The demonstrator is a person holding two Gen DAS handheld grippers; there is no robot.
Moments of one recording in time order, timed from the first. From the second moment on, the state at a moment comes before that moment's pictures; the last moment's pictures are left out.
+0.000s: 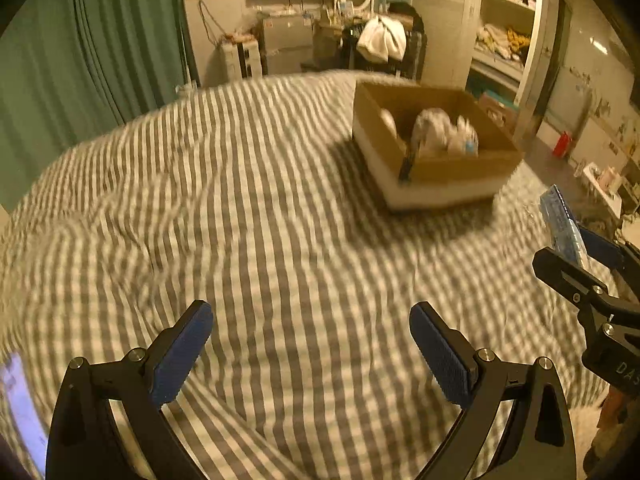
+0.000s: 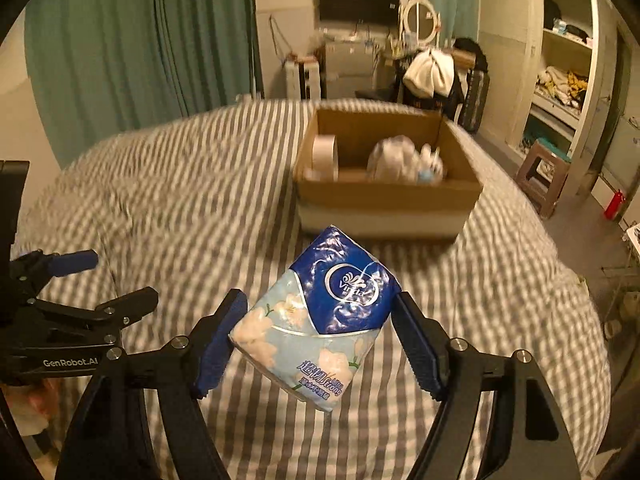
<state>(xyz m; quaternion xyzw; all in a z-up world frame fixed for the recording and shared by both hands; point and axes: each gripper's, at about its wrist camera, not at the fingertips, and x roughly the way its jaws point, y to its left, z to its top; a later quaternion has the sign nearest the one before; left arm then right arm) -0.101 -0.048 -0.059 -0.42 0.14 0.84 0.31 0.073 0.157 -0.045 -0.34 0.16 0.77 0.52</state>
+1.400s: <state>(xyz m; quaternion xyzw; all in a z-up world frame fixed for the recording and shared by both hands) -0.241 0.067 -0.036 -0.39 0.09 0.84 0.35 0.055 0.388 -0.019 -0.28 0.29 0.69 0.60</state>
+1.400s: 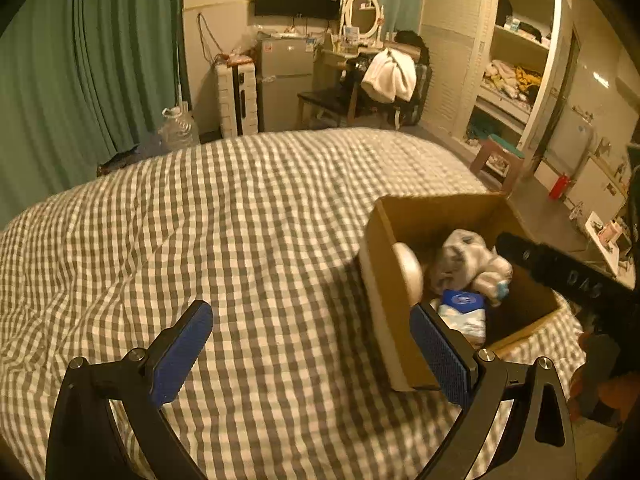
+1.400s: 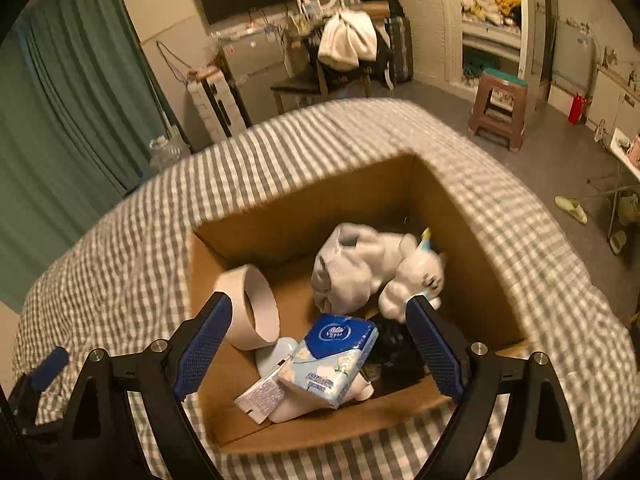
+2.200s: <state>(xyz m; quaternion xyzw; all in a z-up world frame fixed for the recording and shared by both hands) -0.048 -0.033 0.064 -0.24 0.07 0.91 0.34 0.122 0.156 0.150 -0.21 0.06 0.74 0.64</state>
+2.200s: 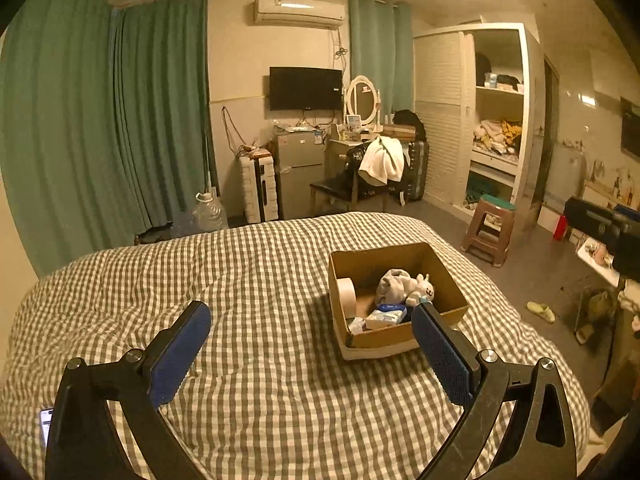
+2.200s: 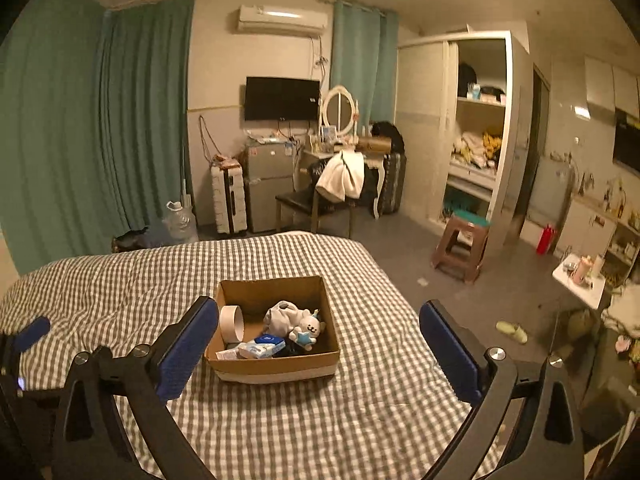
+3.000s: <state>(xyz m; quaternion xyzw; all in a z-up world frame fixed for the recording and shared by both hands) -0.047 0.001 -0.009 -0.24 0.07 0.92 0.32 0.171 0.181 0.034 -0.19 0.03 0.77 0.61</state>
